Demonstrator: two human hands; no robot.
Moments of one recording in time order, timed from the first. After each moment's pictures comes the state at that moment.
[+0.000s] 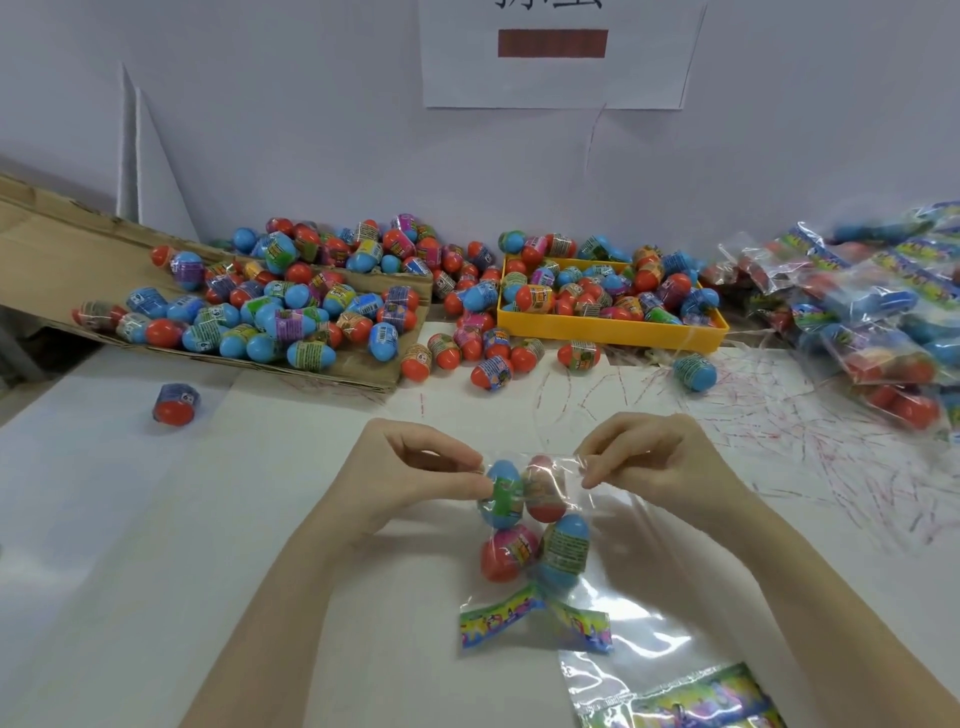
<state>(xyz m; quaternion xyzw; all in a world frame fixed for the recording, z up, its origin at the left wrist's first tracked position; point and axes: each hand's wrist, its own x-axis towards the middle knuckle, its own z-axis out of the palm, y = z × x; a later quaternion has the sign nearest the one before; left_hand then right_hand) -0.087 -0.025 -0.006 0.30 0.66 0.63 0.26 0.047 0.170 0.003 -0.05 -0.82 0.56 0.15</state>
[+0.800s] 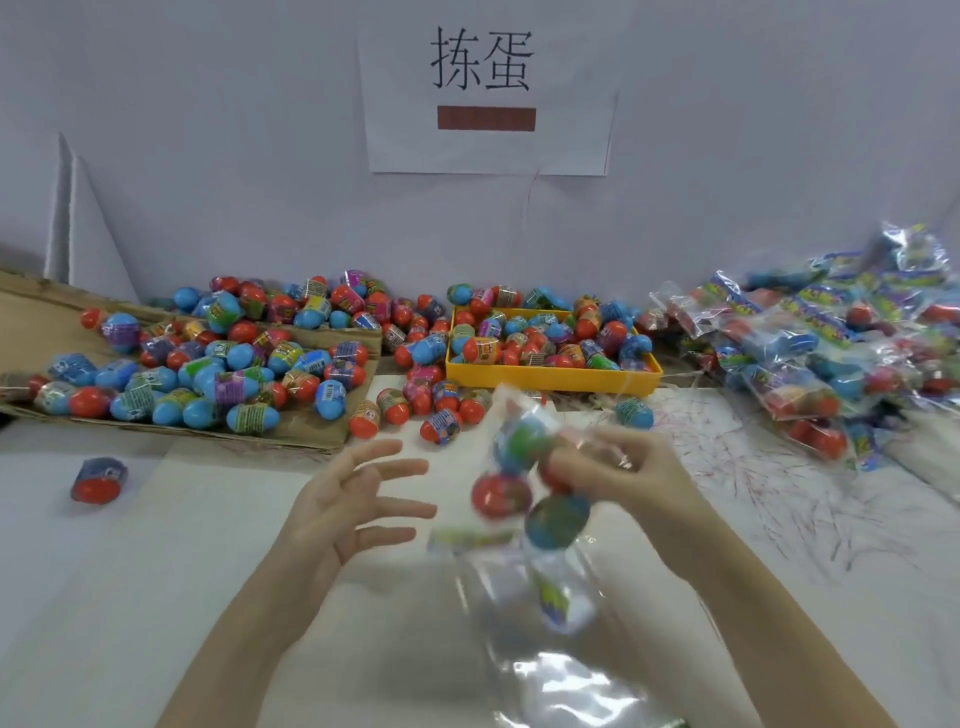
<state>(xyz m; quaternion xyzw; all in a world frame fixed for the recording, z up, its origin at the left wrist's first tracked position) -0.095 -0.019 -0.008 0.18 0.59 0.73 0.30 0.051 0.169 0.033 -0.14 -0.74 0.63 0.19</state>
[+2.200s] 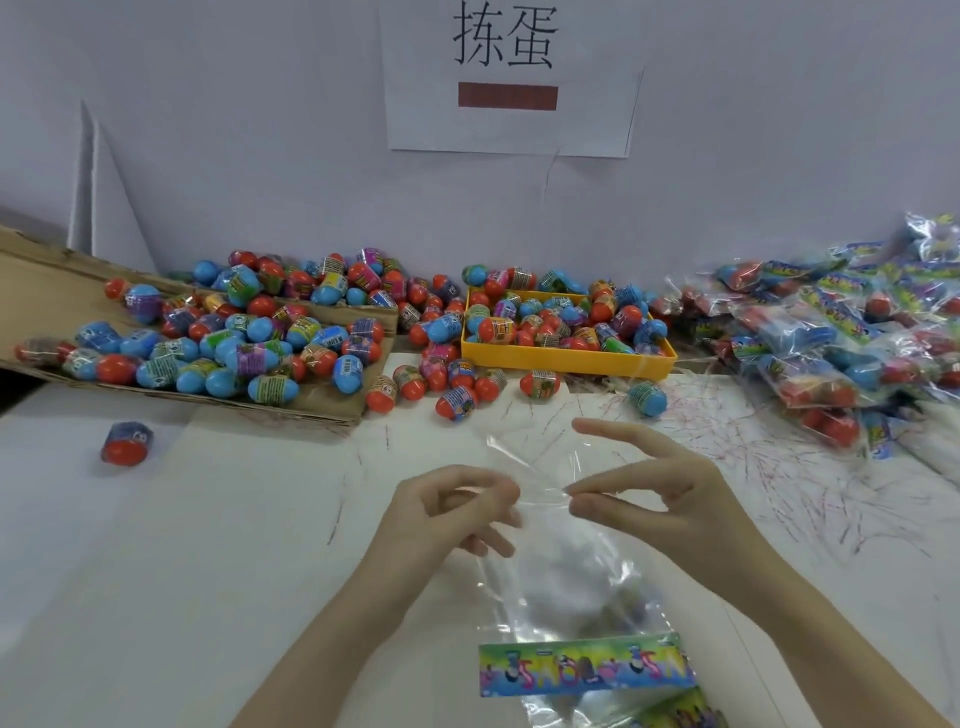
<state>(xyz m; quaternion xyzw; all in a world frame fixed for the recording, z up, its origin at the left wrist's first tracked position) -0.045 -0.002 -0.003 0.29 0.64 0.64 0.32 0.077 0.158 0.023 -0.09 -0.85 0.47 0.22</state>
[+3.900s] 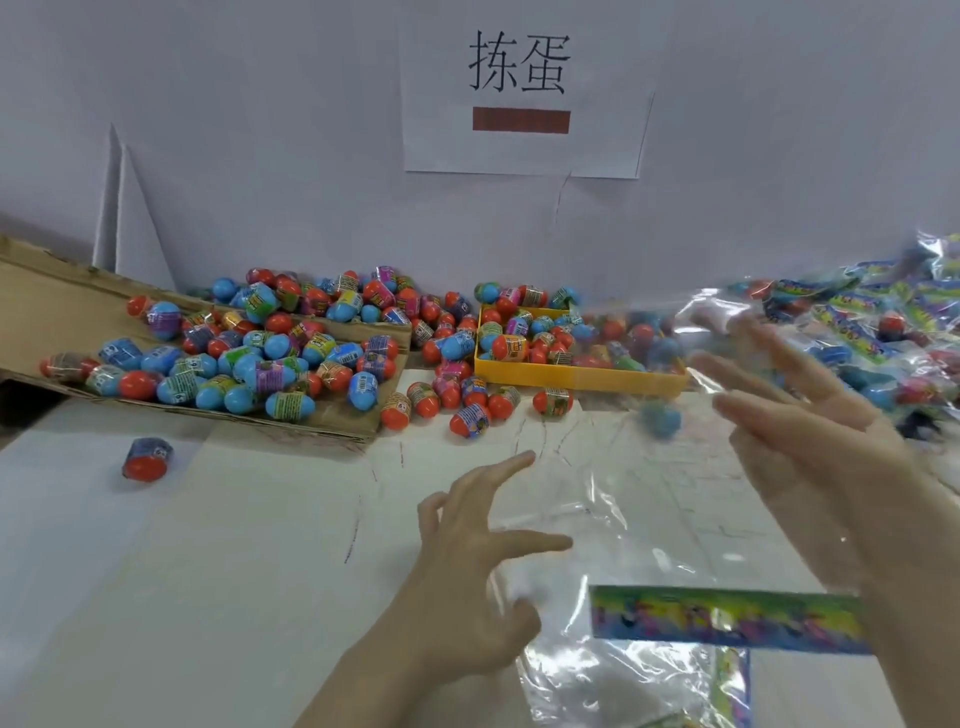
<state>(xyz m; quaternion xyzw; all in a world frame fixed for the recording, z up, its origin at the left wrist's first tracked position) -0.039 -0.001 -0.025 0.55 0.72 0.42 0.02 0.097 0.153 0.086 -0.05 -0.57 0.75 0.34</state>
